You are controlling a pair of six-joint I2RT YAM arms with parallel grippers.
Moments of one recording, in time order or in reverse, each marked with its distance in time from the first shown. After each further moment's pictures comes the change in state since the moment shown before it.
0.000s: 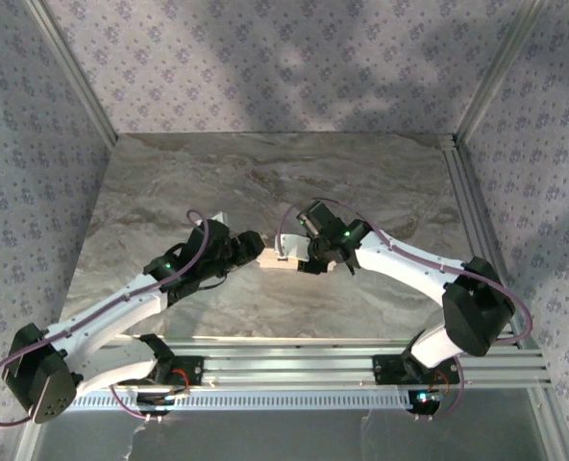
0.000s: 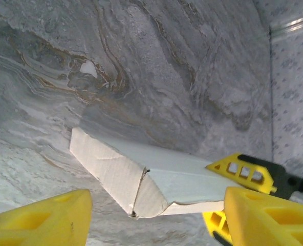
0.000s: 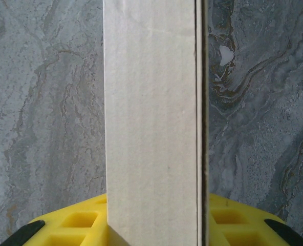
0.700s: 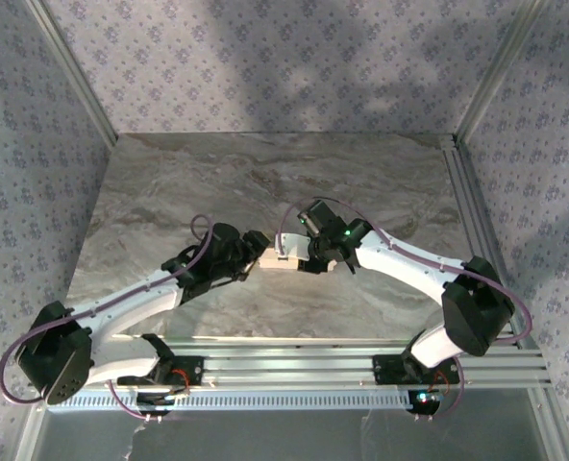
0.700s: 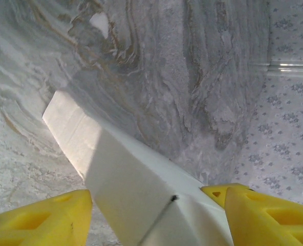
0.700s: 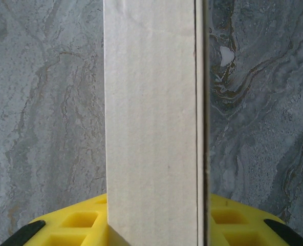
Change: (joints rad) left arm -0.016 0.129 -0.079 0.198 0.041 -0.392; right arm -0.009 0.006 0.005 -0.003 -0.018 0.000
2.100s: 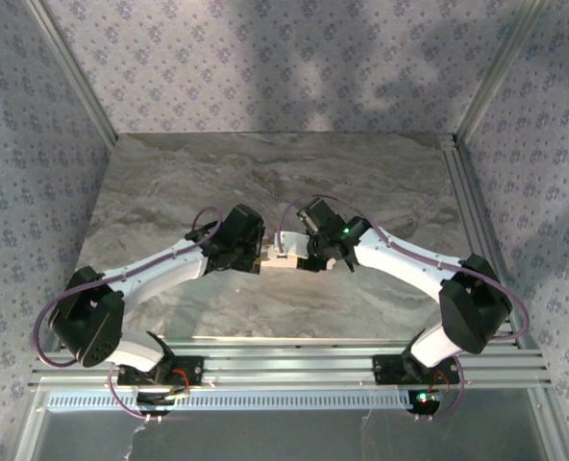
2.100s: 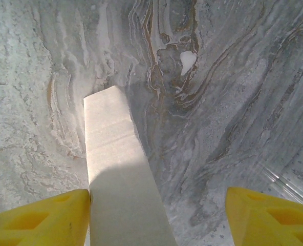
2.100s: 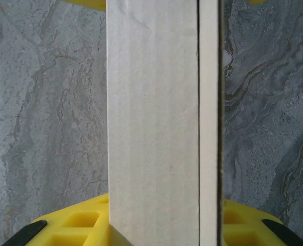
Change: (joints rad) left arm 0.018 0.257 0.293 -0.329 -0.077 -0.557; right arm -0.004 0.016 0.014 0.002 -0.008 -0.003
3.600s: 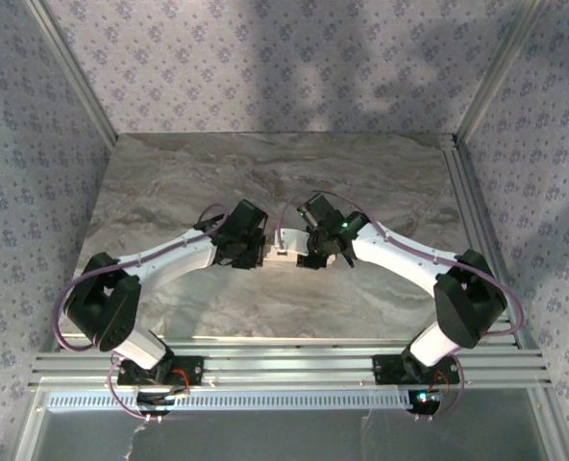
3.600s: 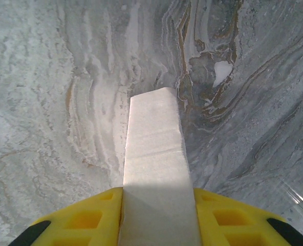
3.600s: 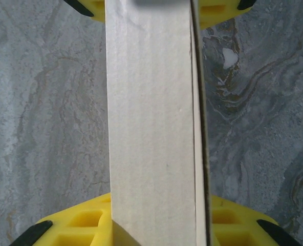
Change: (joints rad) left arm 0.031 0.100 0.074 -0.090 0.066 -0.021; right arm -0.031 0.039 0.046 -0.042 -0.060 -0.007
